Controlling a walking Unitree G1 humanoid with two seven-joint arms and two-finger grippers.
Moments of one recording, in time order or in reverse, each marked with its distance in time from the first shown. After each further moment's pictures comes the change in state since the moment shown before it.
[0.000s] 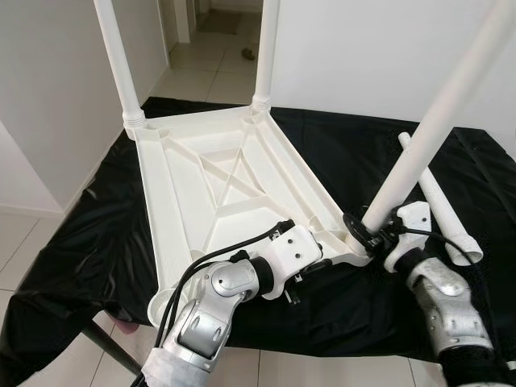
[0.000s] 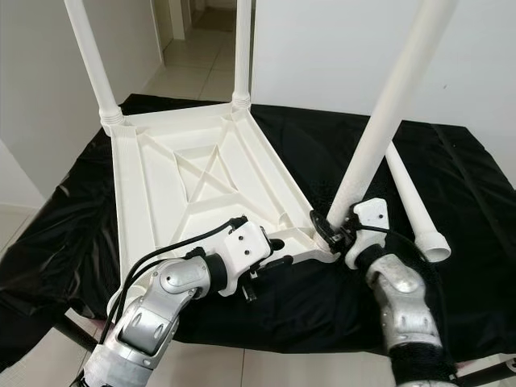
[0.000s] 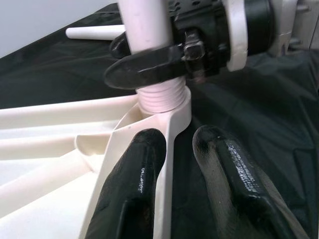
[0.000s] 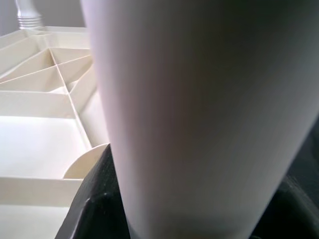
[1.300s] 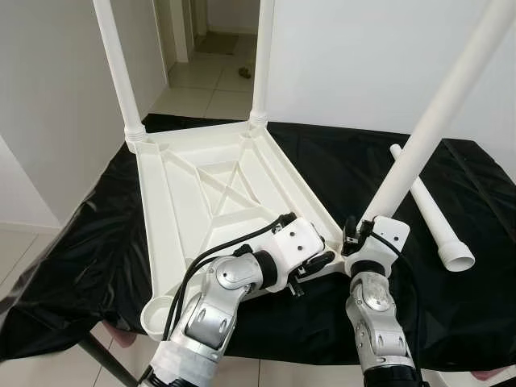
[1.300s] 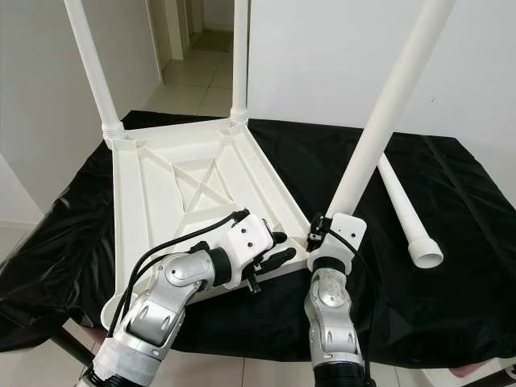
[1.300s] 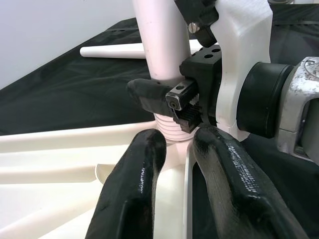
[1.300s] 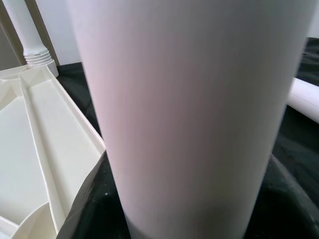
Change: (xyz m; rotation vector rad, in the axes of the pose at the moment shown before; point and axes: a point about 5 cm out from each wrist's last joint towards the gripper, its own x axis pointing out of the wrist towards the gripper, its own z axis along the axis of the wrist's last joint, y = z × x) left arm 0.004 0.010 0.001 0.005 -0.013 0.032; right arm 0.009 0.054 -0.010 0.216 0.027 -0.673
